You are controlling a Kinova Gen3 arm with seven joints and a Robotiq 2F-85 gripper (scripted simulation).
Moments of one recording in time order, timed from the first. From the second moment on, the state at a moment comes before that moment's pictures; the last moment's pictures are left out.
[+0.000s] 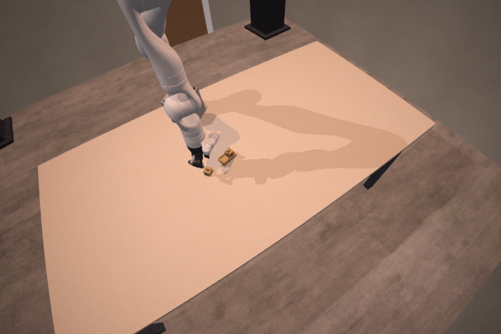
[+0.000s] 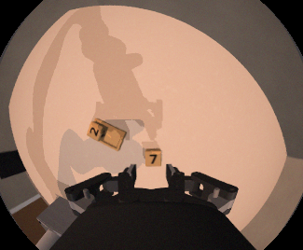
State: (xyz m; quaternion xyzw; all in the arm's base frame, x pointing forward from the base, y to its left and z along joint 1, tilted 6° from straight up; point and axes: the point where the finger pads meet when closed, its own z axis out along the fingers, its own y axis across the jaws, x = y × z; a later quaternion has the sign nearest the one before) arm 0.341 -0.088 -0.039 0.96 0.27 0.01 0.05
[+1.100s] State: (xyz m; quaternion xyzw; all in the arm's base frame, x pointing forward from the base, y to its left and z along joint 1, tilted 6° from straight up) arm 0.347 -0.086 -0.019 0.96 0.27 0.02 0.05
